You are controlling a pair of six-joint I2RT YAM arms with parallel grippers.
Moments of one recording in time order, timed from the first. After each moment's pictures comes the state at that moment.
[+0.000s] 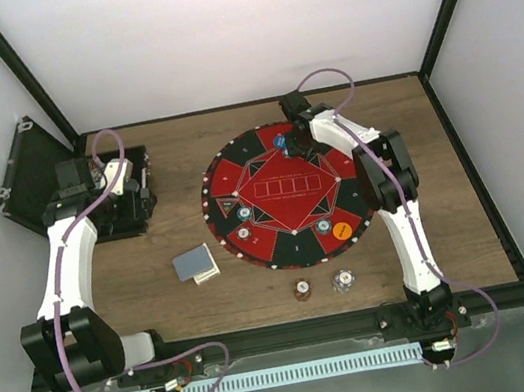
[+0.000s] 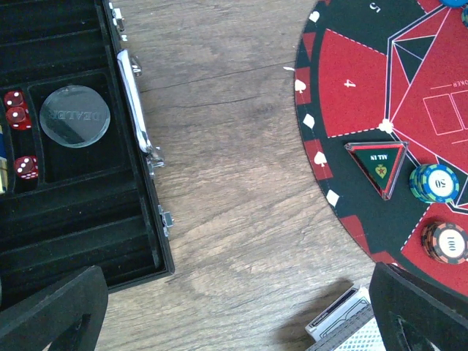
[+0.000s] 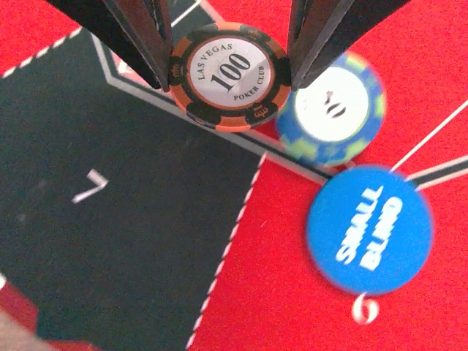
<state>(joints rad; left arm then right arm) 0.14 1.31 1.14 -0.80 0.34 0.29 0.38 2.29 1.89 -0.73 0.14 0.31</state>
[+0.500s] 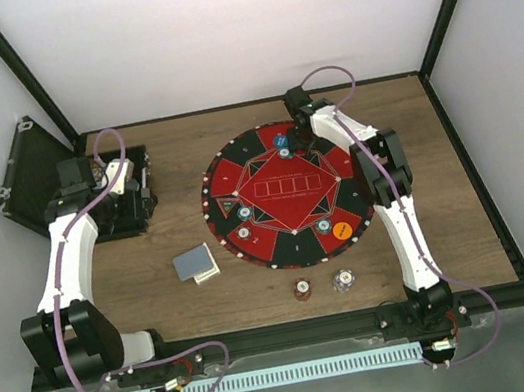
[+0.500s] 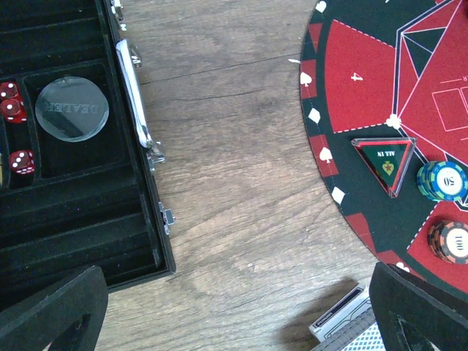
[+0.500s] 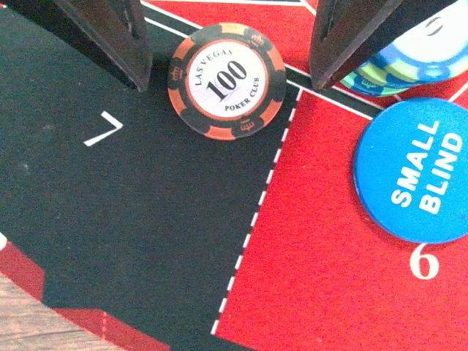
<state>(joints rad) 0.14 1.34 1.14 -0.79 0.33 0.29 0.34 2.42 2.06 -0.79 0.13 0.30</state>
